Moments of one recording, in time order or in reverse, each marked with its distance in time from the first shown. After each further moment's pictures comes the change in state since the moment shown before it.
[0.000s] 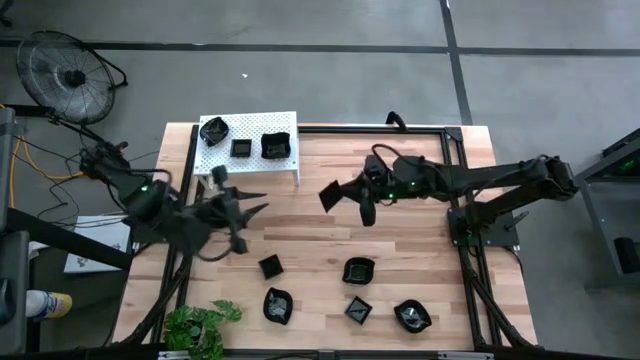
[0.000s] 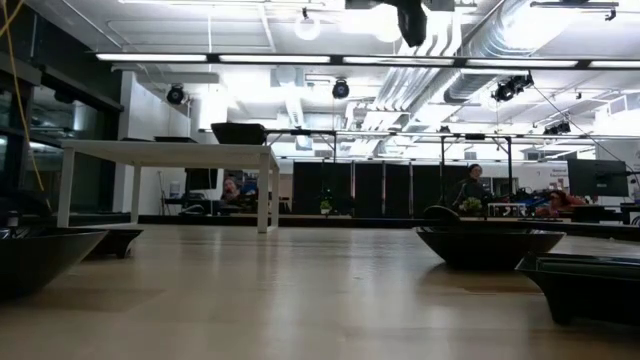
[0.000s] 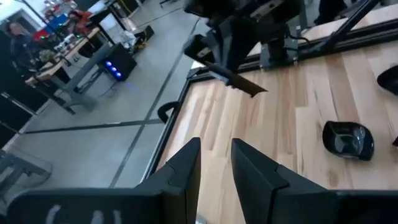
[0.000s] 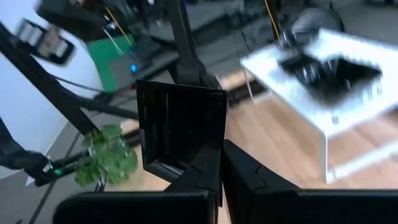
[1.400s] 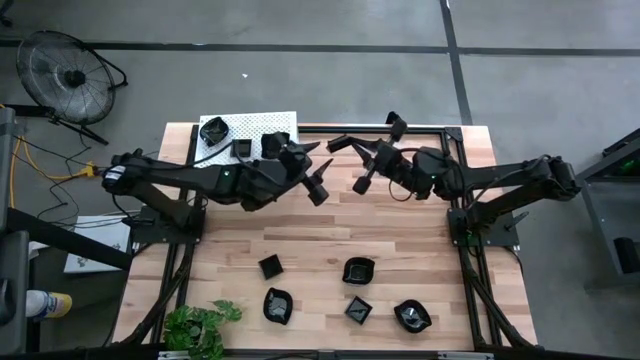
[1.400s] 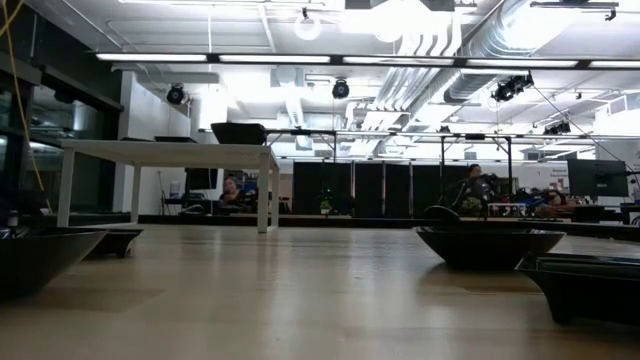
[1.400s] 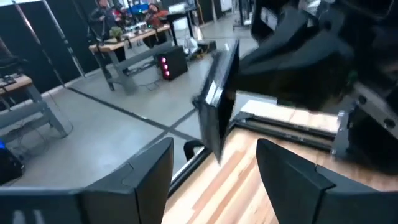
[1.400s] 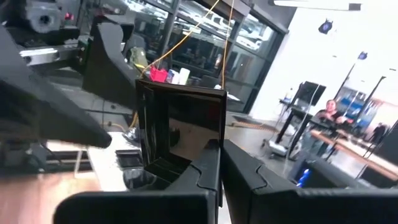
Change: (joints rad) left arm 0.471 0.279 0.001 0.694 0.130 0.099; right arm 0.000 -0.021 0.001 0.323 0.537 -0.807
